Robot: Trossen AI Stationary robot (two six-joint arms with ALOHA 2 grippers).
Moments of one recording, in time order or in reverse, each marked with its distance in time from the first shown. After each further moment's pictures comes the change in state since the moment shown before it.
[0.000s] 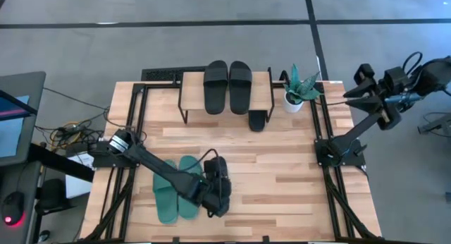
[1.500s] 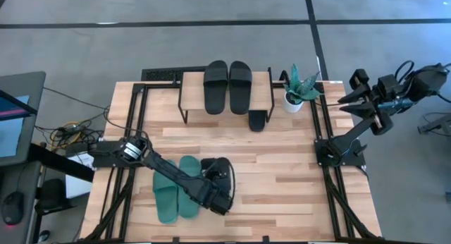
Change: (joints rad) left arm 0.025 0.160 0.014 -0.152 -0.106 -0.164; right arm 0.001 -0.043 -0.104 0.035 -0.004 -0.034
